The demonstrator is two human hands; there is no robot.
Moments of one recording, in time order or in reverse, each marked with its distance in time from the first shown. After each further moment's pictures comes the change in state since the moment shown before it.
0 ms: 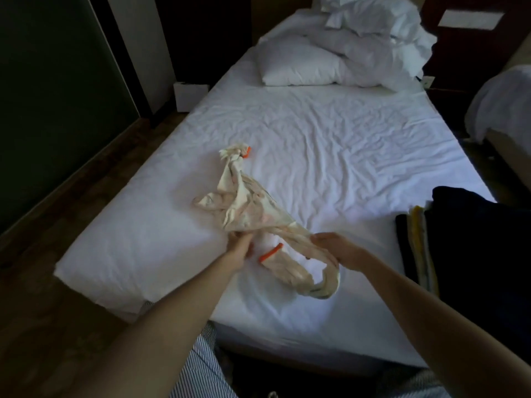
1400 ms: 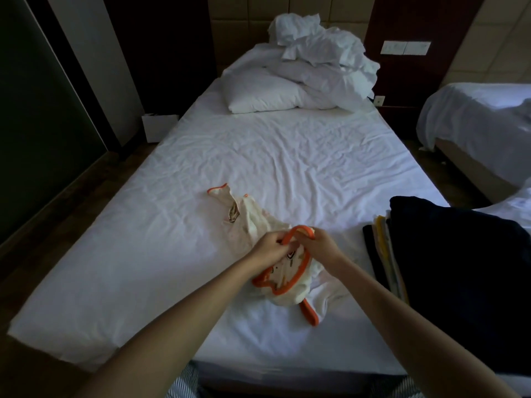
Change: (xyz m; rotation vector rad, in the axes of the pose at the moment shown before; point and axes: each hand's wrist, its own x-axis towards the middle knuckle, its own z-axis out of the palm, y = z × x) left_hand -0.089 0.074 0.088 0.571 -0.528 0.512; right_hand -0.009 -0.027 -0.005 -0.162 0.494 -0.251
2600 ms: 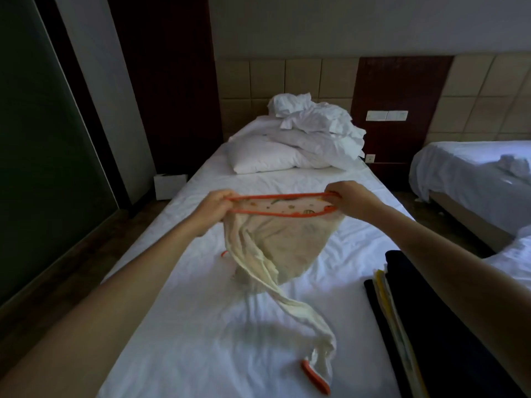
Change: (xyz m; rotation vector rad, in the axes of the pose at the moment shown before) left_hand 0.002 0.137 -0.170 0.072 0.323 0.219; right_hand 0.041 -0.181 -0.118 -0.977 0.120 -0.466
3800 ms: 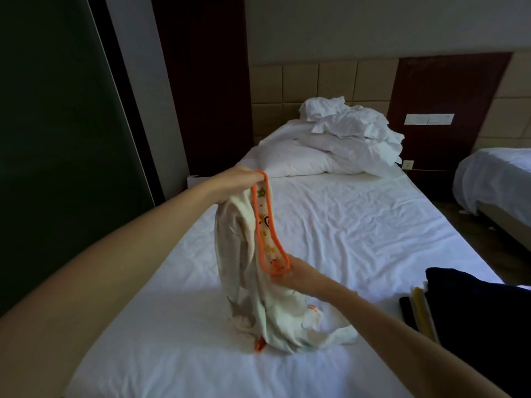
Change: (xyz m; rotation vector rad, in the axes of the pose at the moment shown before) left_hand 0.017 0.059 -0.038 0.285 -0.029 -0.143; right_hand -0.041 -0.110 0.131 0.797 -0.436 -0.137
